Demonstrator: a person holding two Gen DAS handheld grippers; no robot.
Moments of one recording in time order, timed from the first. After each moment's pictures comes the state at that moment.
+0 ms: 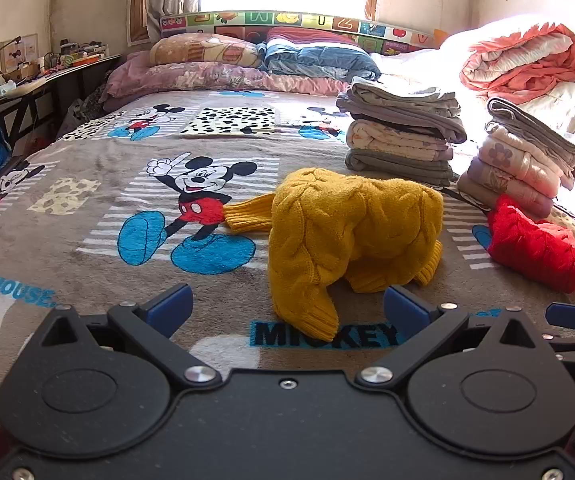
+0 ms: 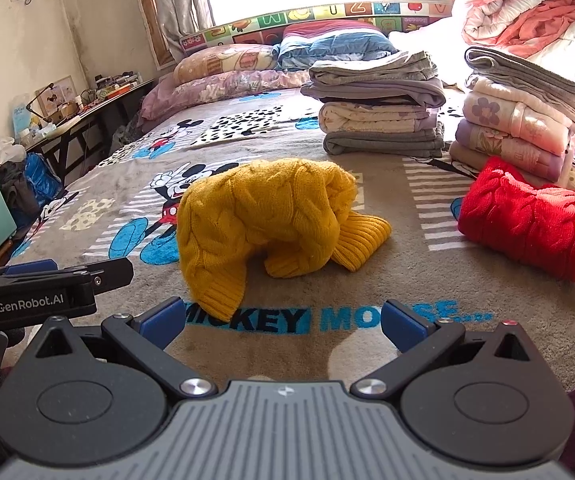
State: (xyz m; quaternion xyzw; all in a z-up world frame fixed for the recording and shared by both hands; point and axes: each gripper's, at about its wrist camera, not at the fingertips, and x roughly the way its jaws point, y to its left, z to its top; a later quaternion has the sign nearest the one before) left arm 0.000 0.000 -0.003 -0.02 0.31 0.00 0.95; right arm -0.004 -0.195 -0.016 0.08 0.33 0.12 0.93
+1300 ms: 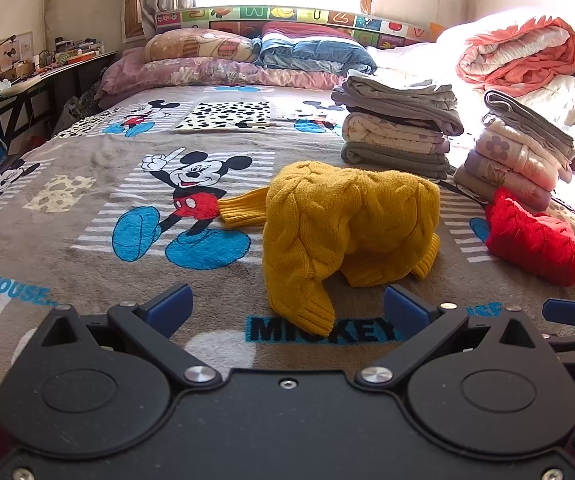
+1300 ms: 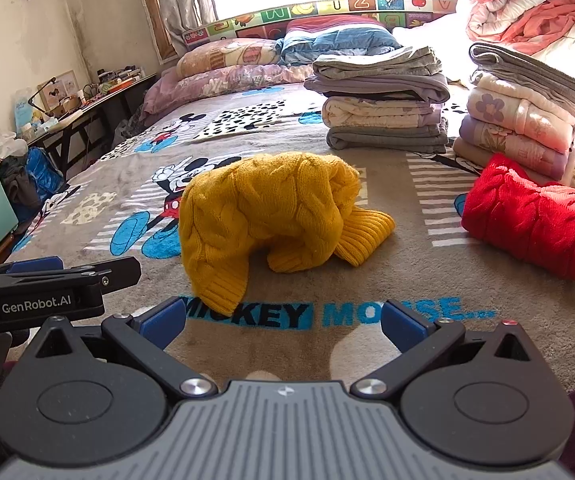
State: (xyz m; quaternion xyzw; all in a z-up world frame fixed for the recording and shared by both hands) left arm 0.004 -0.005 -0.006 -0.02 0.31 -0.01 0.95; right arm -0.002 -0.193 -0.018 0.08 0.34 0.12 0.93
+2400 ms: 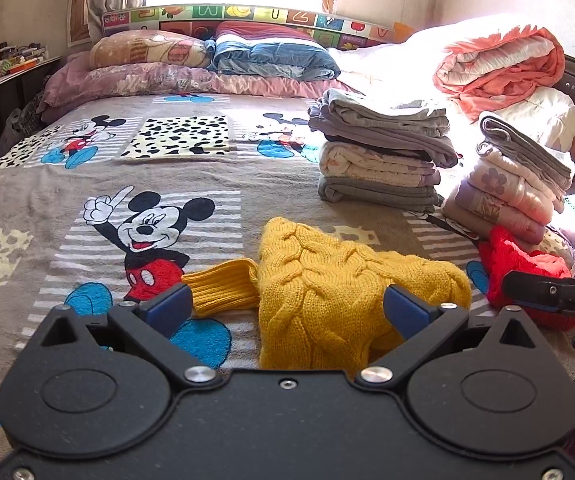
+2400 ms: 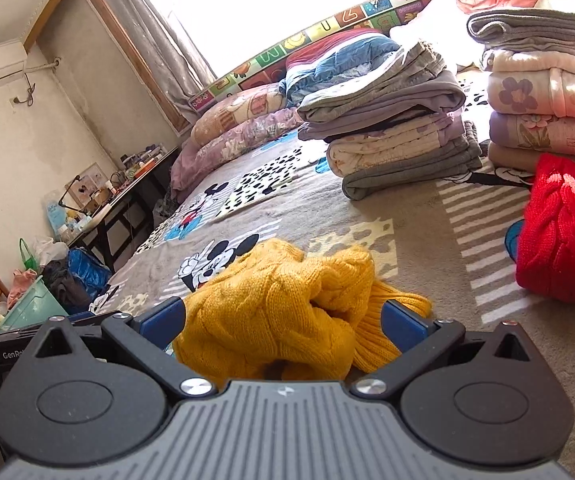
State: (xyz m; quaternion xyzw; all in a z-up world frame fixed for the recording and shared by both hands) left arm 0.150 0.031 0.015 -0.02 0.33 -0.10 0.94; right arm 0.123 -0.257 -0.032 0.24 0.28 0.18 0.91
